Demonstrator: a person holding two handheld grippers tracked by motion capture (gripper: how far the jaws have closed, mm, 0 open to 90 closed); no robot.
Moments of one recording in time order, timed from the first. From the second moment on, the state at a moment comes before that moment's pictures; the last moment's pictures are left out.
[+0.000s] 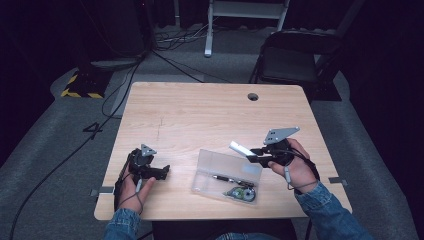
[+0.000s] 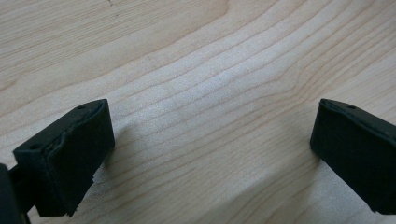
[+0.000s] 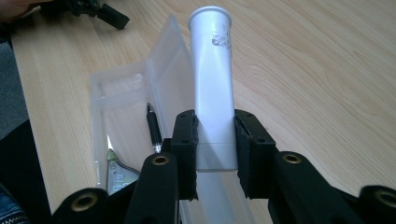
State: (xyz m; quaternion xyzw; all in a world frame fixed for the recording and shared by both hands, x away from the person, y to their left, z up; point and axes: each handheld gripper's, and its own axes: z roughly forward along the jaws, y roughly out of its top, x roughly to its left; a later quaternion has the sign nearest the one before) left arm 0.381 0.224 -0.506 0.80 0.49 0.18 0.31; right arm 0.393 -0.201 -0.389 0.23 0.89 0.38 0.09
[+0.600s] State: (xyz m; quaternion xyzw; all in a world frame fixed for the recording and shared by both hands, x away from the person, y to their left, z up) left arm 0.379 0.223 -0.506 0.79 0.50 0.18 0.31; right arm 0.379 -0.169 -0.396 0.17 0.91 0.37 0.06
